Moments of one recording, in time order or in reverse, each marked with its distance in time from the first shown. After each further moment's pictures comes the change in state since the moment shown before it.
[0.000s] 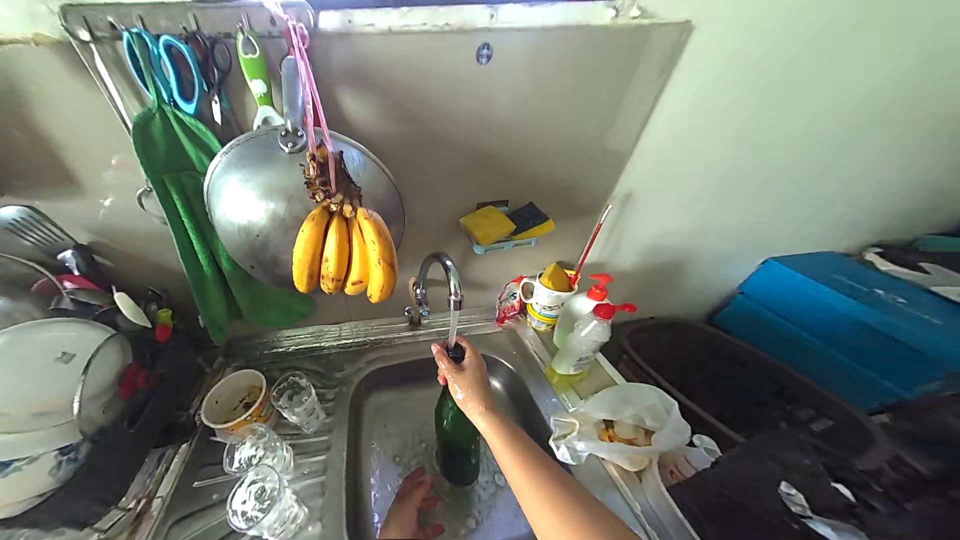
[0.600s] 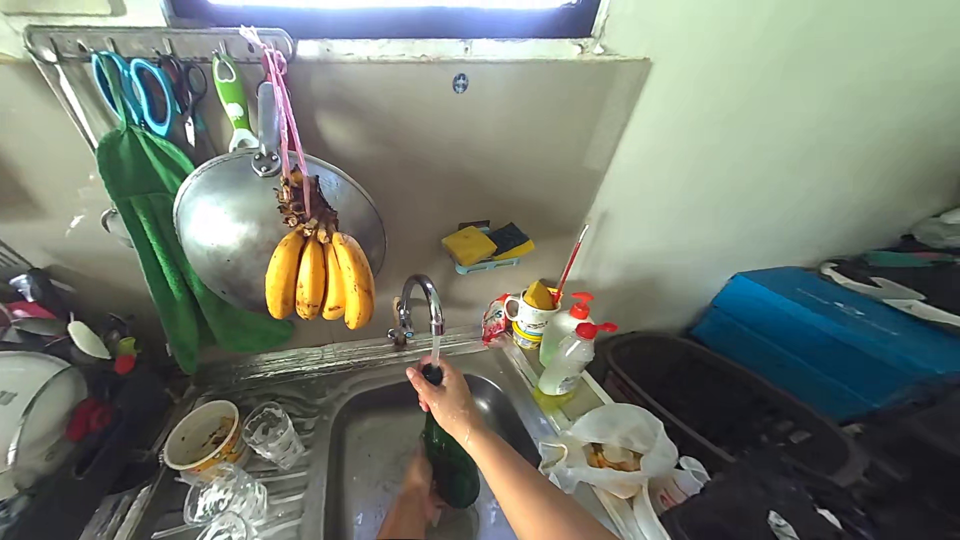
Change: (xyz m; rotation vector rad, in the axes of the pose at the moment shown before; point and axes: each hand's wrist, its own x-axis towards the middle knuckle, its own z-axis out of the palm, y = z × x) left_hand 0.049 0.065 0.083 0.032 0.051 -0.029; right_hand 0.012 -0.011 -0.008 -0.001 -0.164 -0.016
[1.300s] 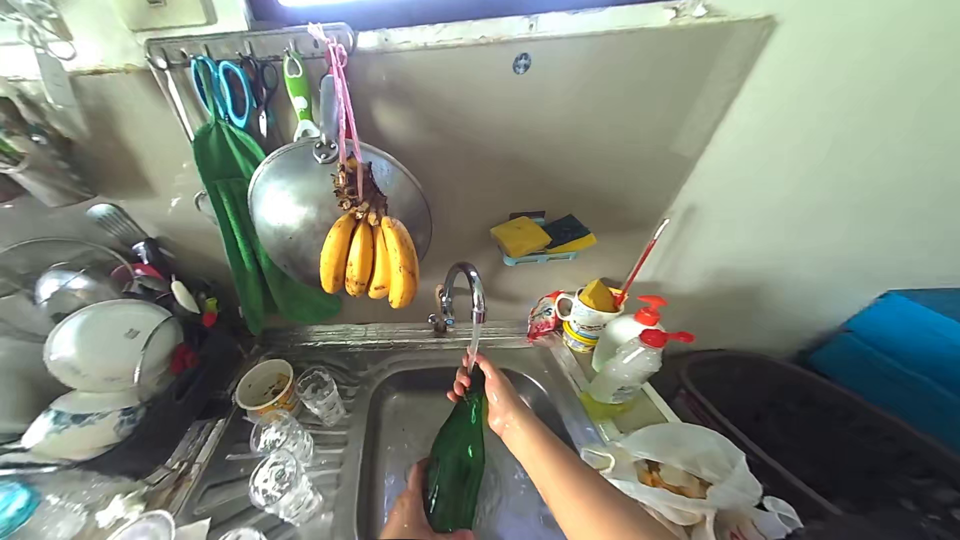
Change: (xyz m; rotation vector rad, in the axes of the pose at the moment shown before) left_hand -0.107 -0.028 -0.080 0.791 0.033 0.490; right_hand 0.002 0.017 -0.007 0.777 -0.131 0.453
